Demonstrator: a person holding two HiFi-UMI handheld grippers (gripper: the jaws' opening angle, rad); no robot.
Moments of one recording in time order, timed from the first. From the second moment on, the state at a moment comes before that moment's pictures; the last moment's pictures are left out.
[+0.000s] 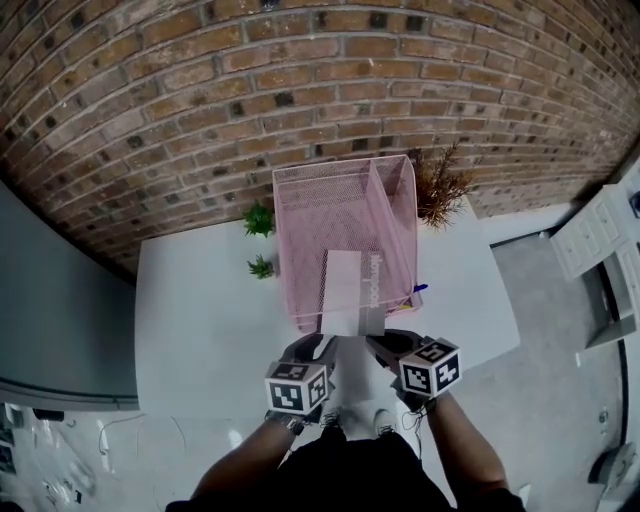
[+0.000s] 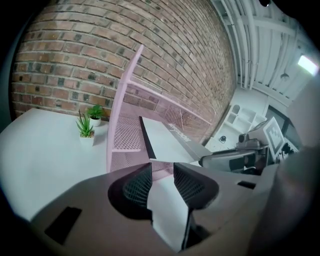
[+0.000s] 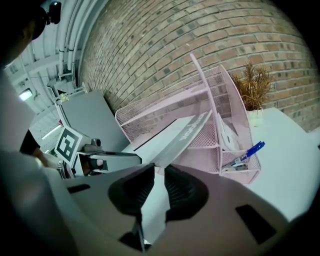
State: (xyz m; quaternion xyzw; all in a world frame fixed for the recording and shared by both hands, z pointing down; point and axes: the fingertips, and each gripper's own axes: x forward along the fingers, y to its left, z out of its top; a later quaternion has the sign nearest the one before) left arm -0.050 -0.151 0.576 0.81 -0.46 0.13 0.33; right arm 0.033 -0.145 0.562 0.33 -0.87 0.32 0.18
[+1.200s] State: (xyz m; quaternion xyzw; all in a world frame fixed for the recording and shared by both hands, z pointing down) left arm -0.060 -0.138 0.572 0.82 -0.47 0.13 0.31; right arm 0.034 -0.159 0.549 0.34 -0.85 0.39 0.09
